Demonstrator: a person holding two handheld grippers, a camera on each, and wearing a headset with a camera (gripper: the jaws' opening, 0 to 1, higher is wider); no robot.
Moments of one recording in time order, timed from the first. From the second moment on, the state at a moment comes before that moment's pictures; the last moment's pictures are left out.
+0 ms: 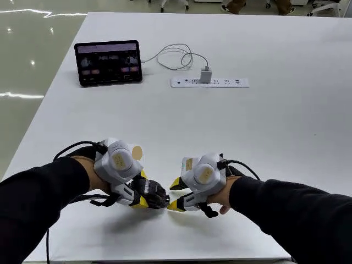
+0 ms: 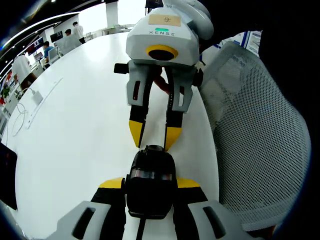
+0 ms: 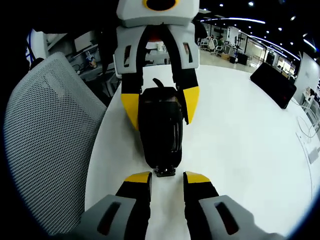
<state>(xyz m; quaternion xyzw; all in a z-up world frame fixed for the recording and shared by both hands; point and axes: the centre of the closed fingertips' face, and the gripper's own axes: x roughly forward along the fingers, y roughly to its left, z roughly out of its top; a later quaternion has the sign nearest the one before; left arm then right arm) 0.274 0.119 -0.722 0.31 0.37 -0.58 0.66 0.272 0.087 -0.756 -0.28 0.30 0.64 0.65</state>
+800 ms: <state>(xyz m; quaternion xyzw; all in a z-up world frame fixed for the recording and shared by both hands) 0.275 0.121 -0.723 0.30 0.37 -0.58 0.66 0.269 0.091 -0.756 -0.28 0.29 0.66 0.64</state>
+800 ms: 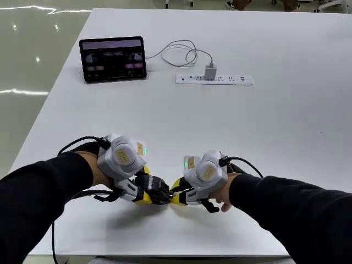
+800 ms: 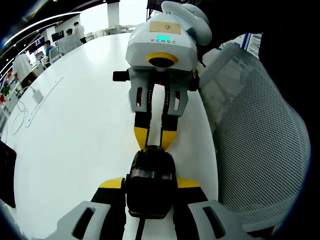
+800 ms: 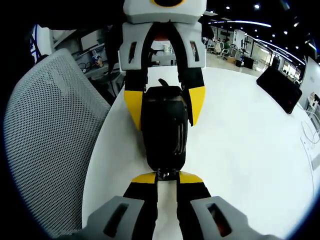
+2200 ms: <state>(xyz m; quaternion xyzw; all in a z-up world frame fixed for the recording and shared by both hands) 0.274 0.121 -0.721 0.28 0.37 -0.57 0.68 0.268 0.088 -0.758 -0.30 0.29 0.66 0.63</state>
